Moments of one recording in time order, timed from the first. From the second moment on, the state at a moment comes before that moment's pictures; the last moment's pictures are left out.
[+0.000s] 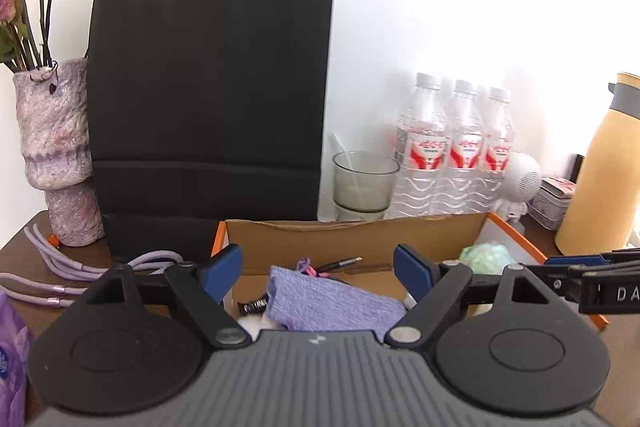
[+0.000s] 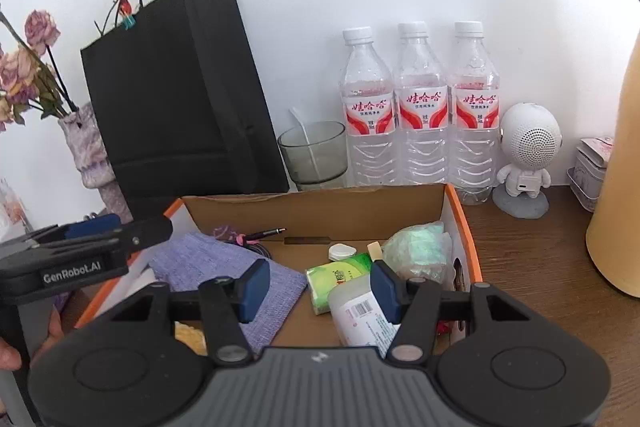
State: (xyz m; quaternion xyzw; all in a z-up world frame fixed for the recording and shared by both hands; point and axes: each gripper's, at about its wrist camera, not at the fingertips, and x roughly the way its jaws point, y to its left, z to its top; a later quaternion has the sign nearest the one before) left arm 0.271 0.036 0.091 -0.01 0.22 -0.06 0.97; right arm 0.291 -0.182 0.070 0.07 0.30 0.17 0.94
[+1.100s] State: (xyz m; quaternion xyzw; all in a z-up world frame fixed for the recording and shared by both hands) left arm 0.204 -0.015 -0.001 0.04 0.33 -0.15 0.93; right arm 0.168 -0.198 -0.014 0.02 0.32 0.17 0.93
